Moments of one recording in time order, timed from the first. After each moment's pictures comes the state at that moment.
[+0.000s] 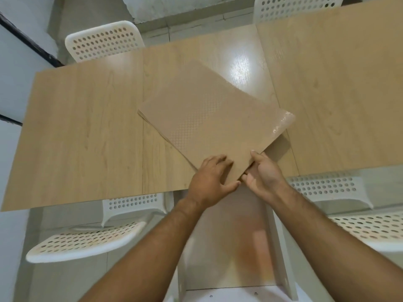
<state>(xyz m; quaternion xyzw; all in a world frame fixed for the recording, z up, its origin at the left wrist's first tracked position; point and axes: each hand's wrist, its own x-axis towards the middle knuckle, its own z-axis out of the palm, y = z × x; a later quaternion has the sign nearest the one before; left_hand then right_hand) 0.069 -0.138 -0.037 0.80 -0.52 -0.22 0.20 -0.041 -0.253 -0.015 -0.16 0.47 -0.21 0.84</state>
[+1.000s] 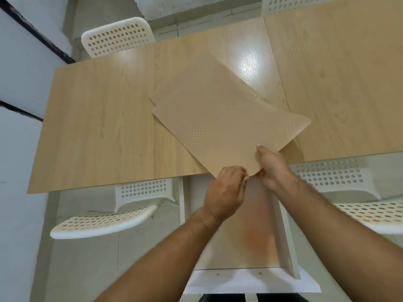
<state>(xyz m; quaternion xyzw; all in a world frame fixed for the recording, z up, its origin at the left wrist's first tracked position) 0.008 -0.096 -0.028 0.76 -0.57 -0.12 0.29 -0.054 -0.238 -0.011 -0.28 0.59 -0.17 0.74</state>
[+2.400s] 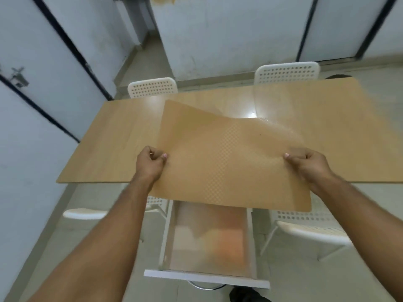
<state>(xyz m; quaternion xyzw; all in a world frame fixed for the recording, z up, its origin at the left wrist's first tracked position) 0.059 -0.036 0.124 0.86 -0.09 -0.11 0.48 -0.226 -0.316 0.109 -0.54 0.50 -0.20 0.64</state>
